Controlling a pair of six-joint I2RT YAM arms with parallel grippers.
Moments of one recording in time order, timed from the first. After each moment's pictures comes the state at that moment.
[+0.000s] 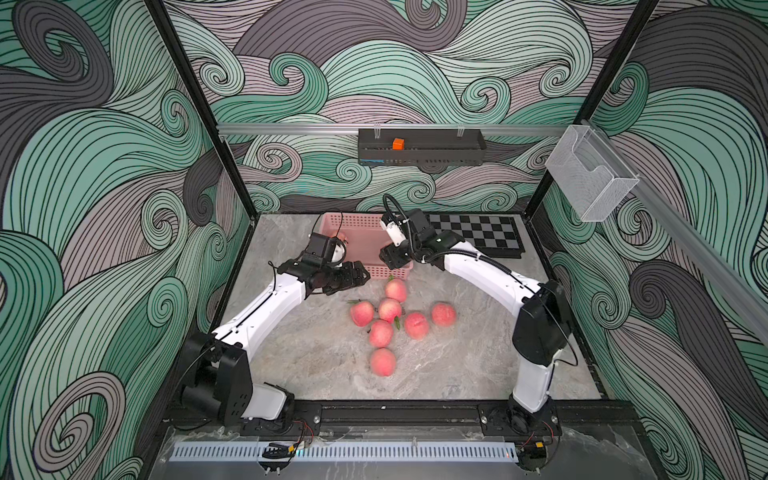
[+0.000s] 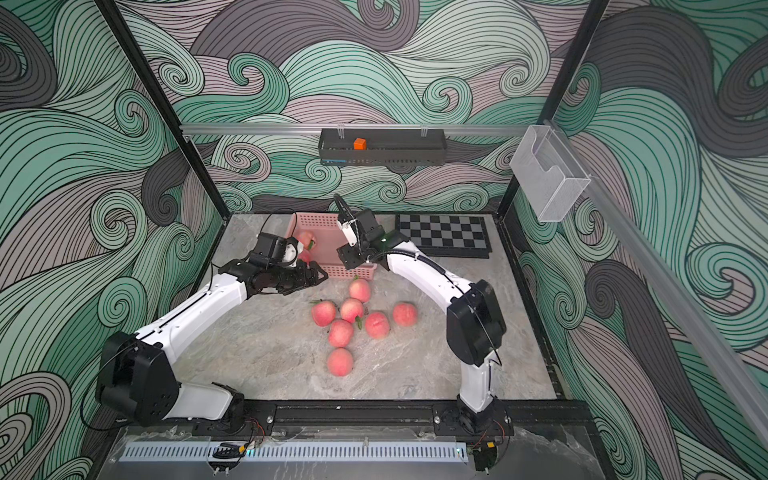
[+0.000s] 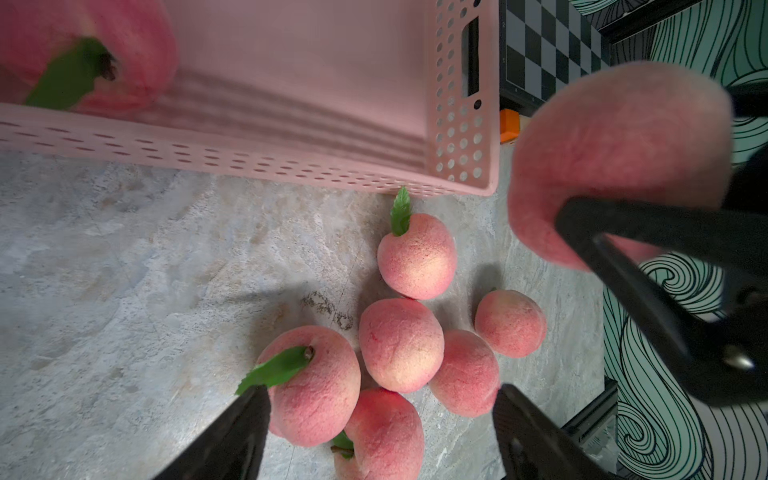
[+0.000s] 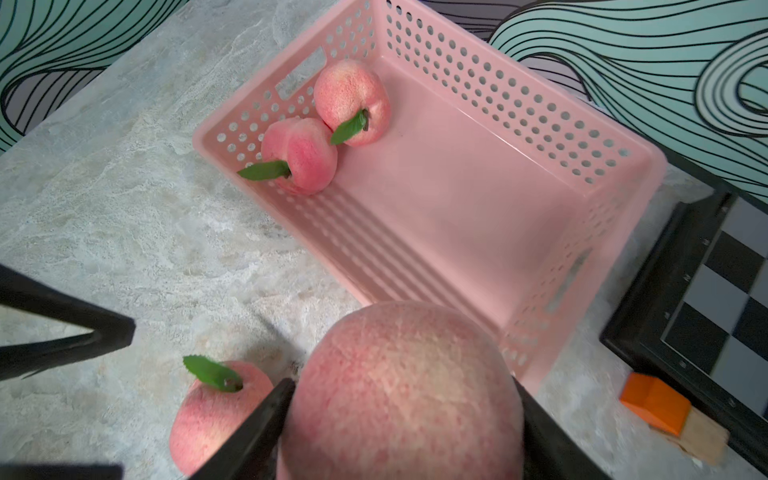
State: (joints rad) left arm -0.34 1.40 1.08 -0.59 0.33 -0.53; right arm 0.64 1.93 1.71 -0.63 -0.01 0.02
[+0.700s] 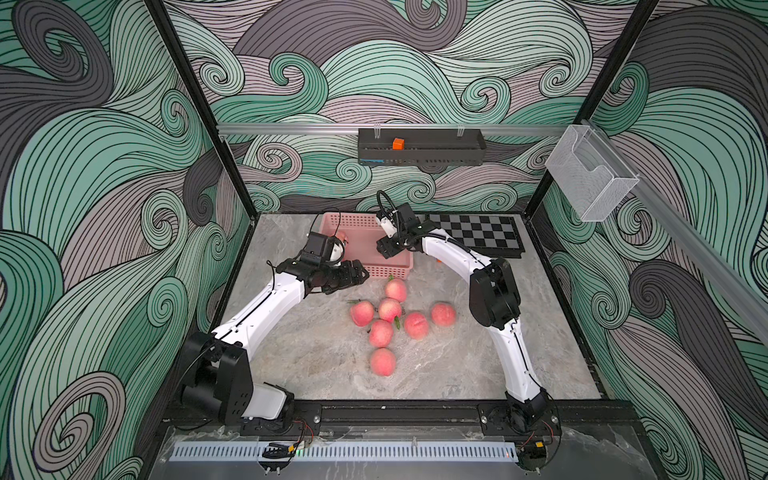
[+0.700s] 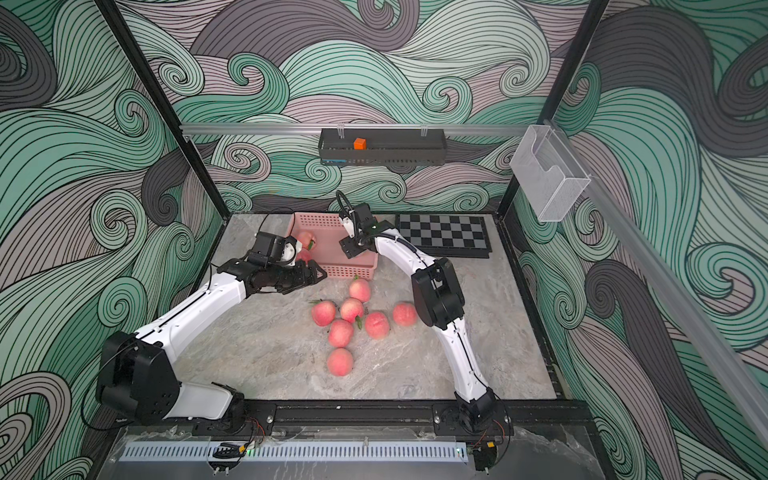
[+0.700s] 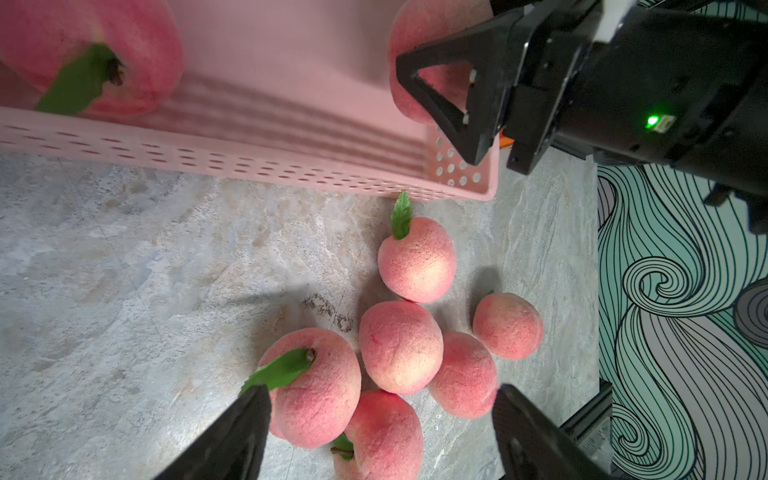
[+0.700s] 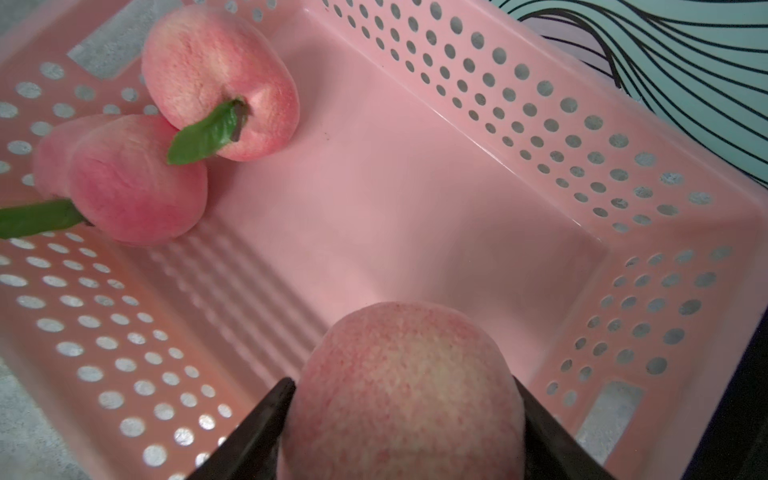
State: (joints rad) left arm -0.33 1.41 1.08 -0.59 0.35 -0.53; right arm 0.54 2.35 2.07 -0.64 -0.06 -0.08
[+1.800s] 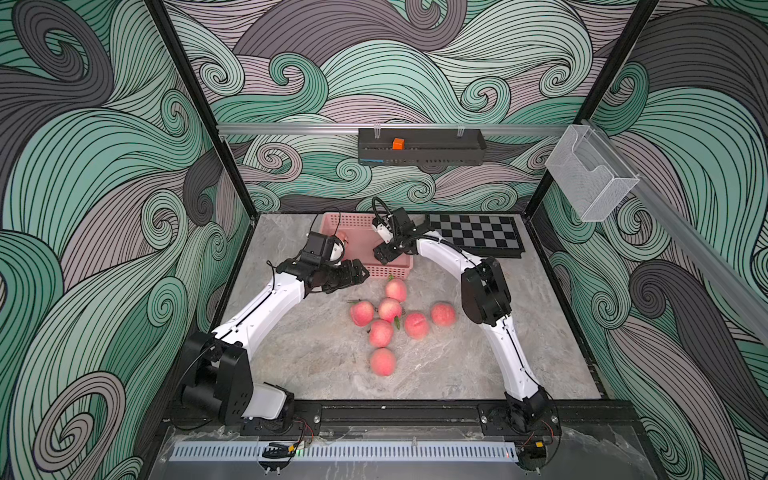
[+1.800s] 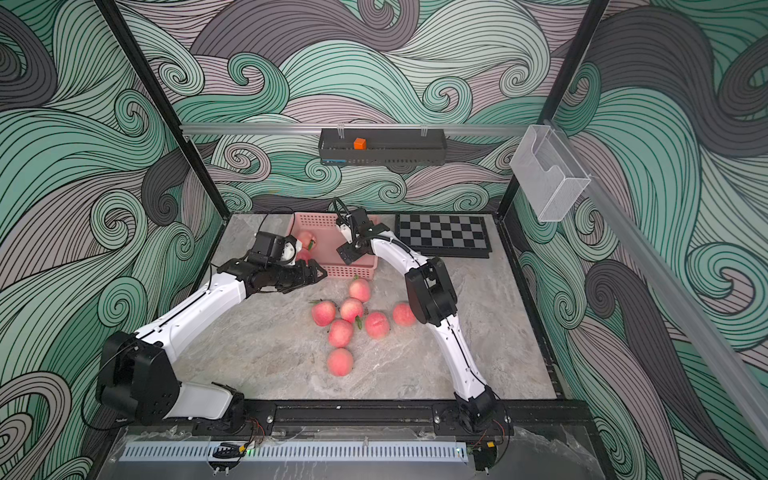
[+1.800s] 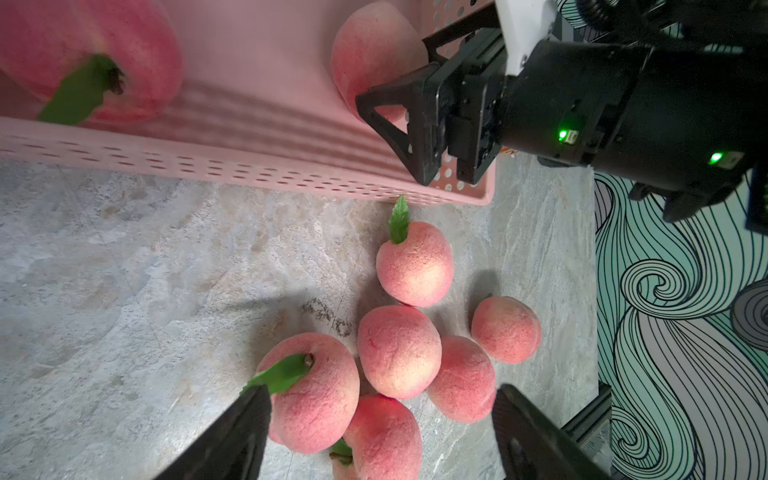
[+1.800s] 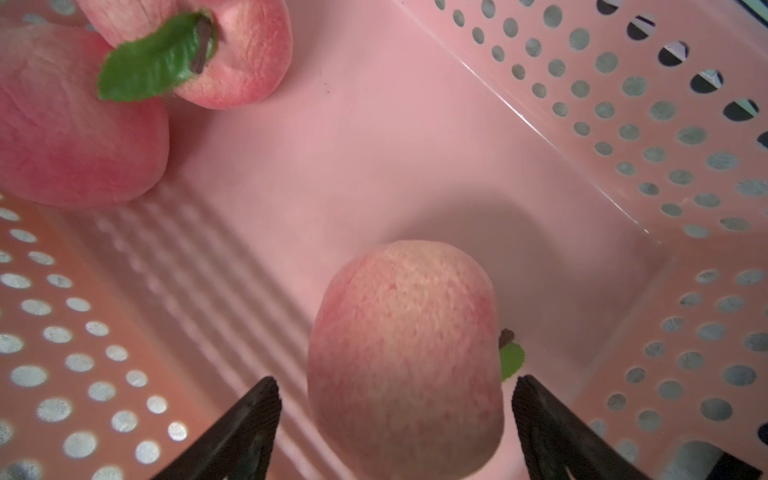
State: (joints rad) left arm -0.33 1.41 1.08 -0.58 0.34 -0.53; right arm 0.55 2.43 2.12 -0.67 -0.06 -0.15
